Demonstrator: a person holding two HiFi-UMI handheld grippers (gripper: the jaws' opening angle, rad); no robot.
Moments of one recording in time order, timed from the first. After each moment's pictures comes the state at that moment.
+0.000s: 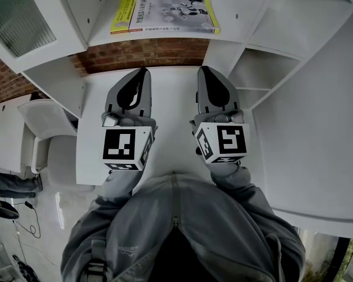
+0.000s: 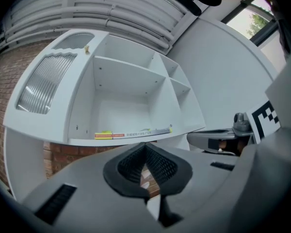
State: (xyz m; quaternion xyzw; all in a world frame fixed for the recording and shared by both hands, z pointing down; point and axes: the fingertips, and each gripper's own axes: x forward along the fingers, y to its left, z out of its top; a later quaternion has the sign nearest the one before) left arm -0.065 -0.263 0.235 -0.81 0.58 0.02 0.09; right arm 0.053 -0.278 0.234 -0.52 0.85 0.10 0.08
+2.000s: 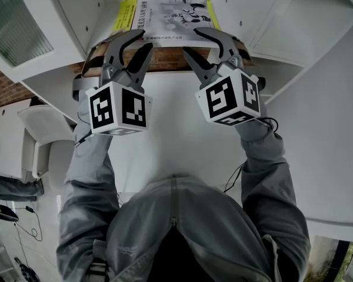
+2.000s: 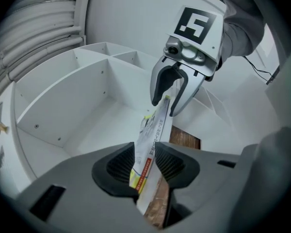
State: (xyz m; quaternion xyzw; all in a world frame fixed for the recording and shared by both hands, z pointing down) left arm -0.064 -0.344 0.195 -0.71 0.47 -0.34 0.40; right arm 0.004 -0.353 0.207 -0.35 0.79 0.40 -0.29
